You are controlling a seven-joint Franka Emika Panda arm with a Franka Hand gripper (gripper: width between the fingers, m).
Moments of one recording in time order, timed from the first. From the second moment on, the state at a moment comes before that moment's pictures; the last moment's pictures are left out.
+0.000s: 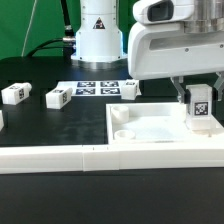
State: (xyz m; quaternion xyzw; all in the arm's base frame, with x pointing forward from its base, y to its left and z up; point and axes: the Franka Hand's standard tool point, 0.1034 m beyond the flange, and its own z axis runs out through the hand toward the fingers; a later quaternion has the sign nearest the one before) arm 0.631 0.119 0.079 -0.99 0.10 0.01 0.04
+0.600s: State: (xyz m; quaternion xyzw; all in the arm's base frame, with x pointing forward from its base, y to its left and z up) arm 0.631 0.121 0.078 -0.92 0.39 0.01 0.04
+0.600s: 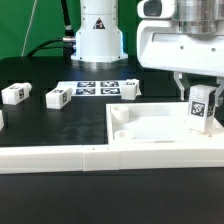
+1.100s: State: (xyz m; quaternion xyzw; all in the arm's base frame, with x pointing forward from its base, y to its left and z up) arm 0.631 0.123 0.079 -0.95 0.31 0.01 0.04
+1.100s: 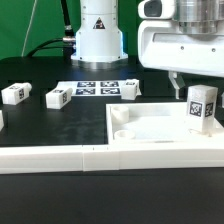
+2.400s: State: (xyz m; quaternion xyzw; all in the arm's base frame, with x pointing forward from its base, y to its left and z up) arm 0.629 0.125 0.076 -0.97 -0.23 -0.01 0.03
